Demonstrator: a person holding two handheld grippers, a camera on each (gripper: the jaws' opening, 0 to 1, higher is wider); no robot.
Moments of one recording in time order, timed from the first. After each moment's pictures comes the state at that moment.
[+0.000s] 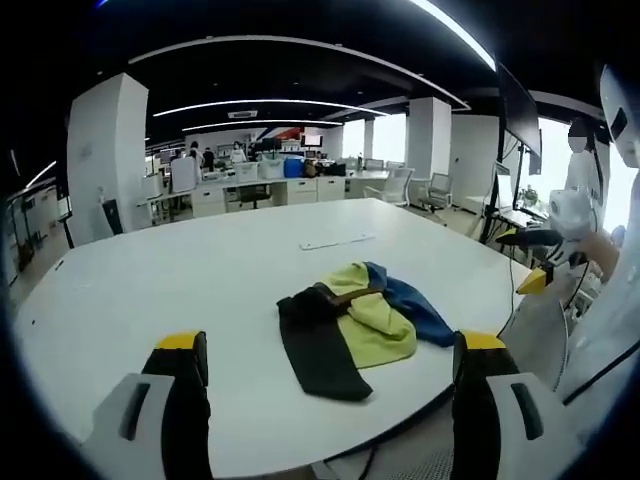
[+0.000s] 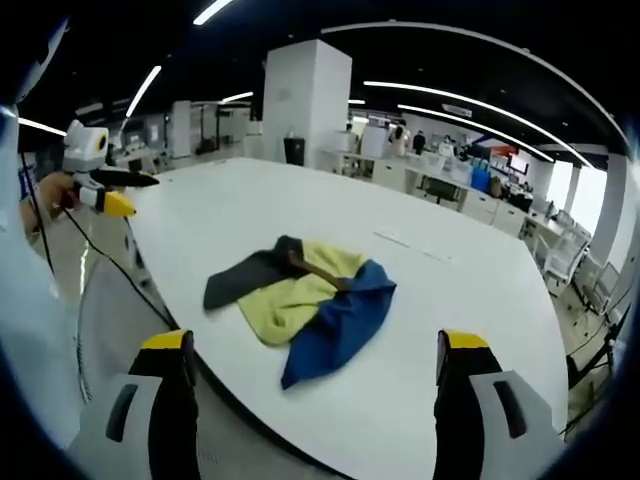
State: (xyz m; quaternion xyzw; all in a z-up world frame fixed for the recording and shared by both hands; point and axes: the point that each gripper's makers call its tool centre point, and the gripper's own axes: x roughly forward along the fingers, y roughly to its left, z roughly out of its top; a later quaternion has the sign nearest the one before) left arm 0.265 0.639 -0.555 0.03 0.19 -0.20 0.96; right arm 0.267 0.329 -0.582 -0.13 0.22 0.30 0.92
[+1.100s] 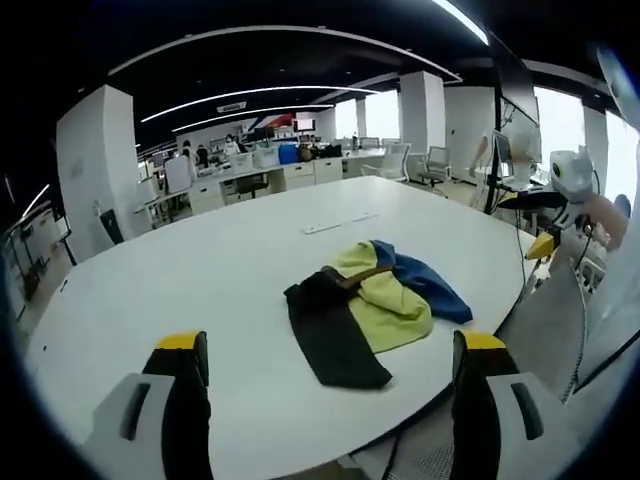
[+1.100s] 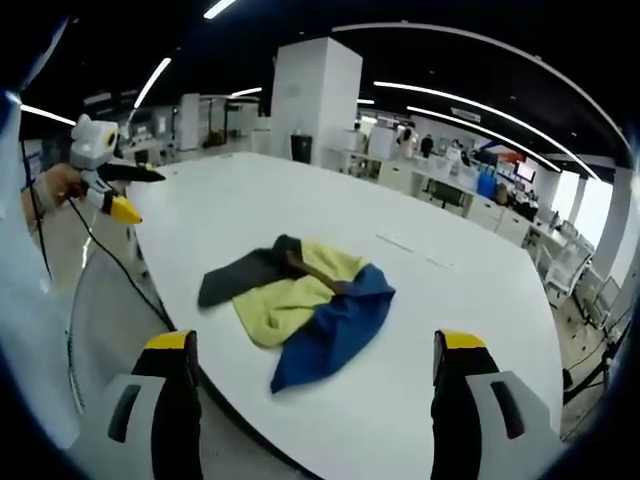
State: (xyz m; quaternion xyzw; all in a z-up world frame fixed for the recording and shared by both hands) left arm 0.279 0.636 -0.570 0.09 0.22 -0.21 0.95; right arm 0.282 0.329 -0.582 -0.15 0.21 0.31 0.91
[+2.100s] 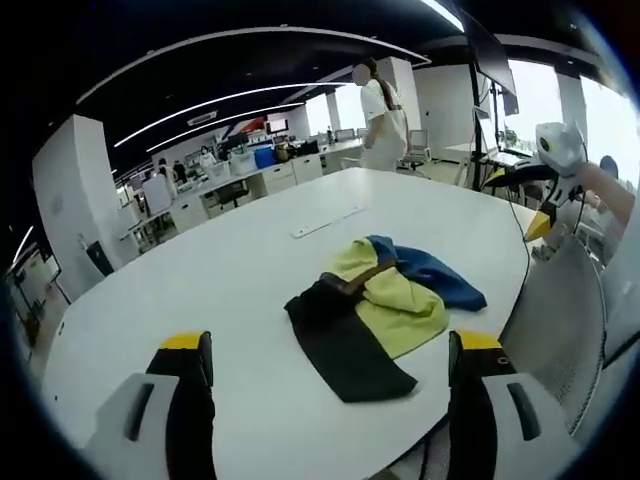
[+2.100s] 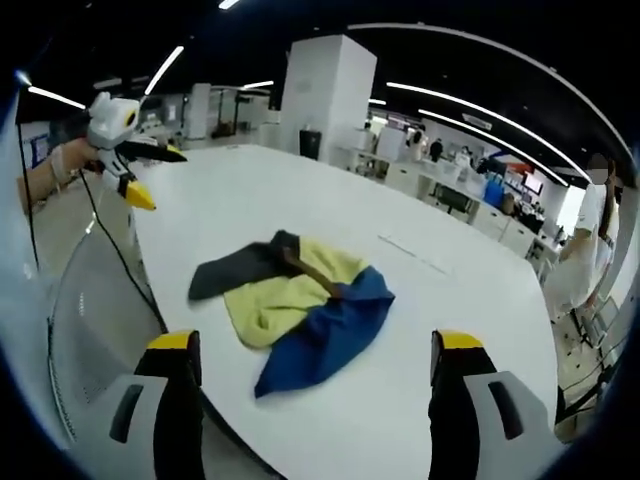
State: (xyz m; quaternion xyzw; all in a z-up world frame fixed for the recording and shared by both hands) left arm 0.319 0.630 -0.577 0.15 0.21 -0.25 0.93; right arm 0.306 0.330 -0.595 -0.18 0.21 0.33 0.90
